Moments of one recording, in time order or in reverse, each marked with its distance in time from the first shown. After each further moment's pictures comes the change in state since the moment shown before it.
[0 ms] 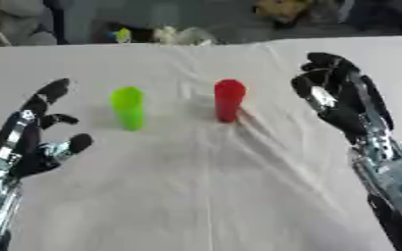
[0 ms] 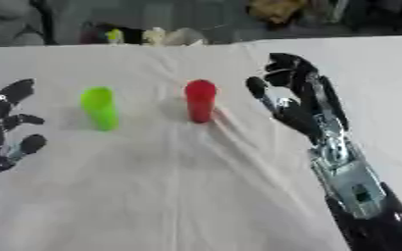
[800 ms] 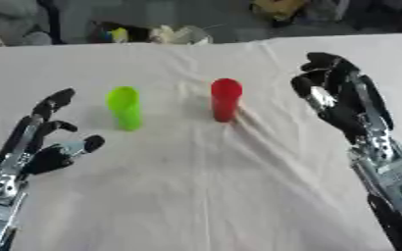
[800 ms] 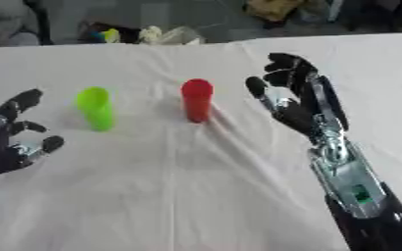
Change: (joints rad) left arm -0.064 0.011 -0.036 0.142 -0.116 0.044 0.090; right arm -0.002 0.000 0.006 0.000 -0.001 -0.001 0.003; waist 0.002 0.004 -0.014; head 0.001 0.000
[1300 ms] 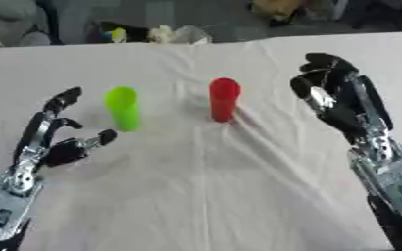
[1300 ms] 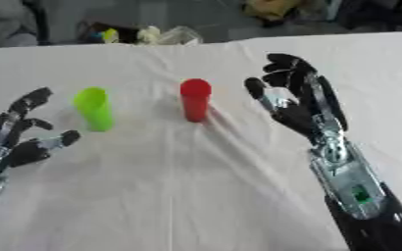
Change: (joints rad) left arm -0.094 -0.006 -0.046 0.151 -0.062 -0.016 0.098; right arm -0.003 0.002 0.001 0.000 -0.001 -0.001 0.007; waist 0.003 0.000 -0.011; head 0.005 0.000
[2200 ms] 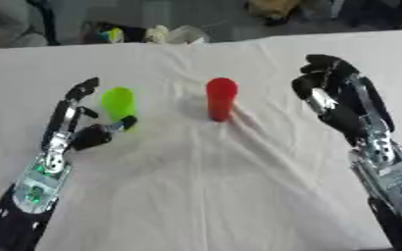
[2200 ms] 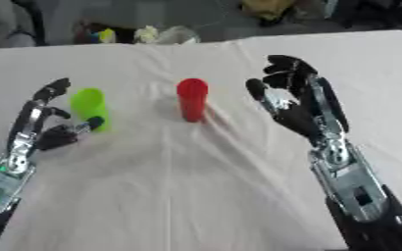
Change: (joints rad) left arm -0.131 -0.044 -0.029 0.179 -0.057 0.004 0.126; right arm -0.001 0.006 0.008 0.000 -0.003 -0.001 0.007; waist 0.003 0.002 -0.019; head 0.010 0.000
